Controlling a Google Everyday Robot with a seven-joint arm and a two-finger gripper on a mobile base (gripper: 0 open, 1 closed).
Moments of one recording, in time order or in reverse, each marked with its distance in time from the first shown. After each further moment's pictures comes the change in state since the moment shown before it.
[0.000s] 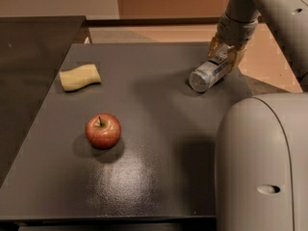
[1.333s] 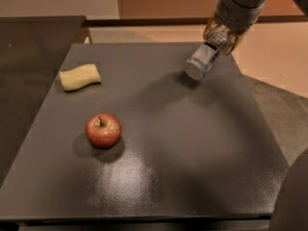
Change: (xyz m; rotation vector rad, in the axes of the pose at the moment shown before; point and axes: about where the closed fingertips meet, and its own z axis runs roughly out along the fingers) arm -0.034 -0.020 -0.076 0.246 0.184 -0.151
